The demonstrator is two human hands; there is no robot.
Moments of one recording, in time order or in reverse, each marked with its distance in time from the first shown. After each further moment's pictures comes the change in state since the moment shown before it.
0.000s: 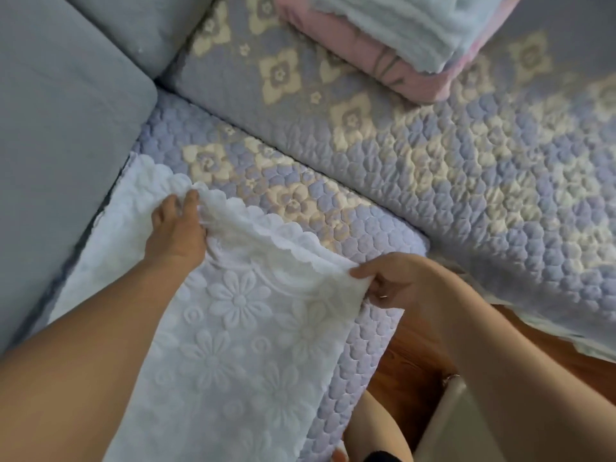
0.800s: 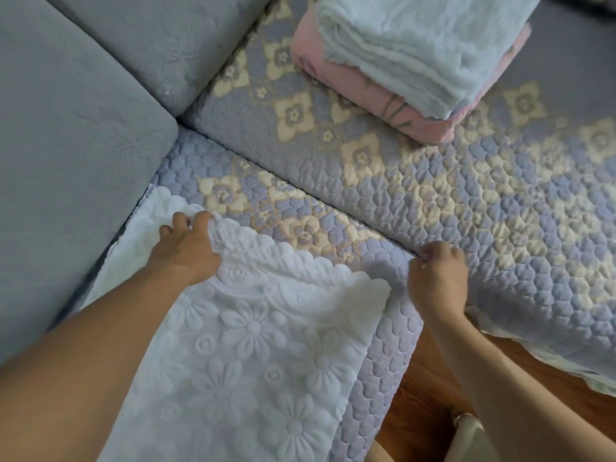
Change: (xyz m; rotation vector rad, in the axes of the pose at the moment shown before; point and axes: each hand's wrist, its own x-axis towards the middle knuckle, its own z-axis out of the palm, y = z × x) left_hand 0.027 -0.003 -0.027 0.123 -0.120 0.063; right_hand -0.005 -0.007 -0.007 -0.502 0.995 -0.733
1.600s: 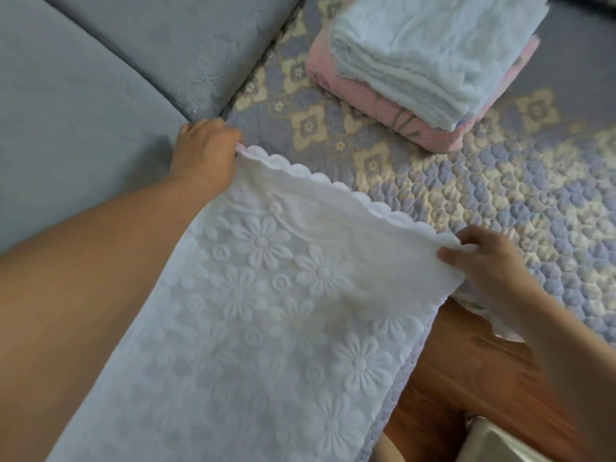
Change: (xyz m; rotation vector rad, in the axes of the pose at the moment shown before) left_hand 0.042 0.046 -0.135 0.176 0.546 0.378; right_hand 0.023 -0.015 -0.085 0.278 -0.302 -0.013
